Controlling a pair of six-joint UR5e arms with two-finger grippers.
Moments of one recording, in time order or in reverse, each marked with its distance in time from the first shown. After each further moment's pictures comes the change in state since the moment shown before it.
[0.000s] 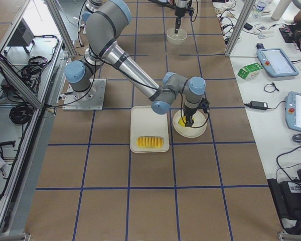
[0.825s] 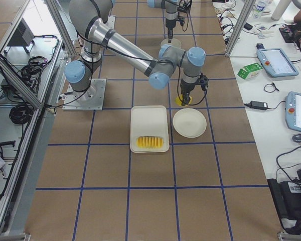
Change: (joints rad) left arm -0.084 0.044 -0.198 0.275 0.101 -0.209; right arm 0.127 -0.214 0.001 0.265 0.010 0.225
